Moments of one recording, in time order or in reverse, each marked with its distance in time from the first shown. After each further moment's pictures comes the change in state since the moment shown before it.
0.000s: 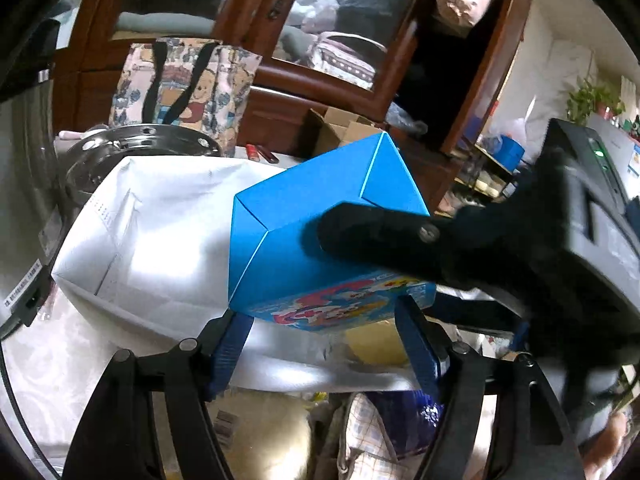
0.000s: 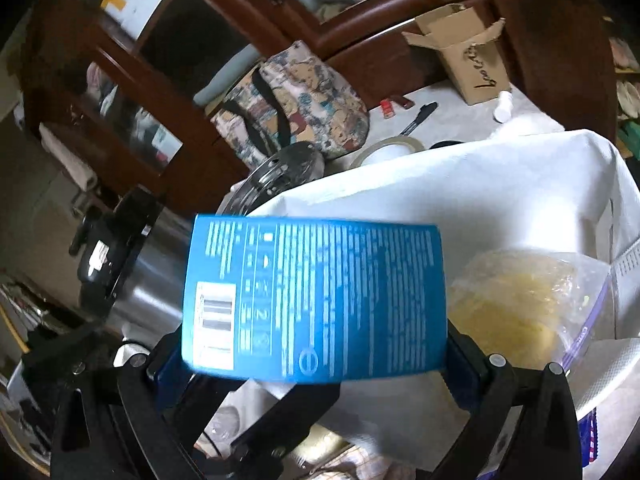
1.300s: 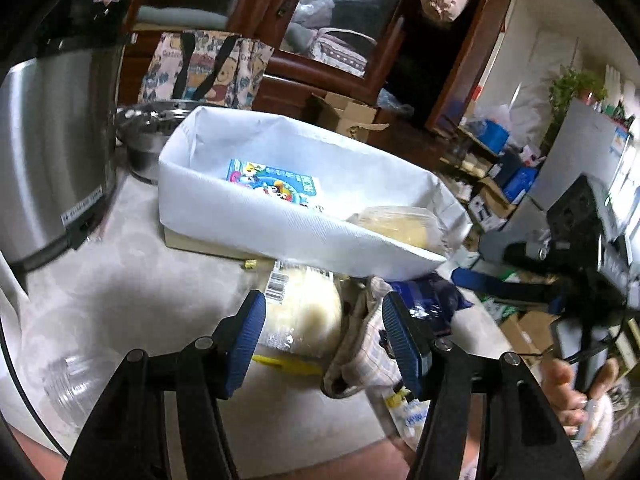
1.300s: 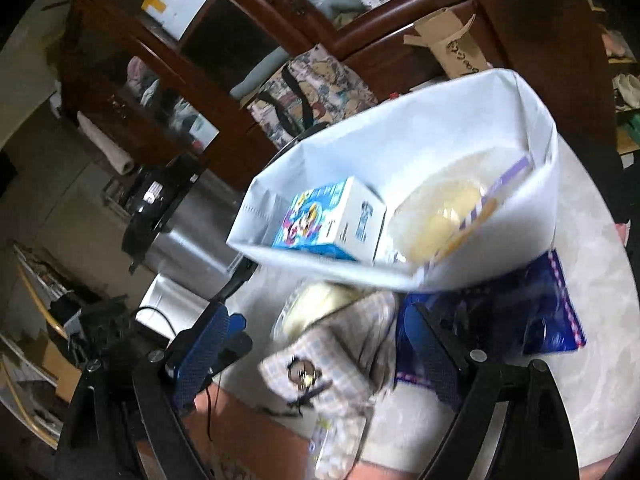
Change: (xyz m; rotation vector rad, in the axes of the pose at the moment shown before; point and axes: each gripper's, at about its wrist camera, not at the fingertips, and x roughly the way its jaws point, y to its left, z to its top) left arm -0.078 0.030 -0.069 0.008 0.036 -0.067; right arm -0.068 -0.023 -0.085 -0.038 -0.028 0.104
